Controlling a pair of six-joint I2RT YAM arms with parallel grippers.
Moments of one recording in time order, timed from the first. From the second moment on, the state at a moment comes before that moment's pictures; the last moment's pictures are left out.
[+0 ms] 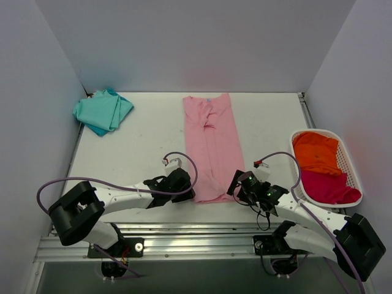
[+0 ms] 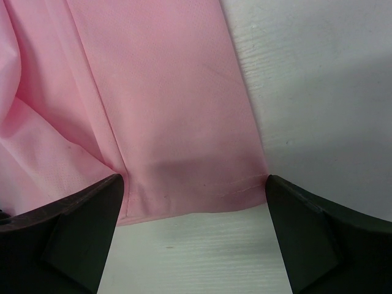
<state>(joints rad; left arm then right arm) -0.97 1.45 0.65 -0.11 -0.23 -1.07 0.71 1.00 0.37 -0.35 0.35 1.00</state>
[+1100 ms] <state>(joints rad) -0.99 1.40 0.63 -0.07 -0.21 -1.09 0.71 0.97 0.36 -0.36 0.35 1.02</state>
